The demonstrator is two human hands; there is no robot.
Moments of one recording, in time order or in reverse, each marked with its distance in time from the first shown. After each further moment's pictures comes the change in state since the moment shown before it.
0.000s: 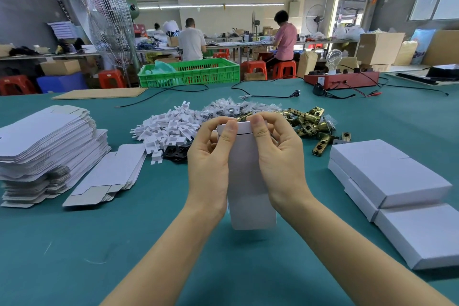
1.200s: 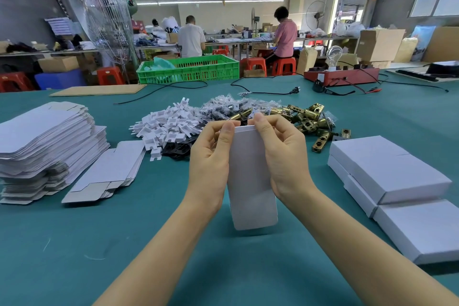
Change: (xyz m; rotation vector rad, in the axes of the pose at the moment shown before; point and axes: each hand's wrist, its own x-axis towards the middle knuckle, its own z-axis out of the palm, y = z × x) left_hand 0.004 -0.012 -0.008 0.122 -0.086 0.026; right_hand 0.008 0.011 -0.011 0.014 -0.001 0.097
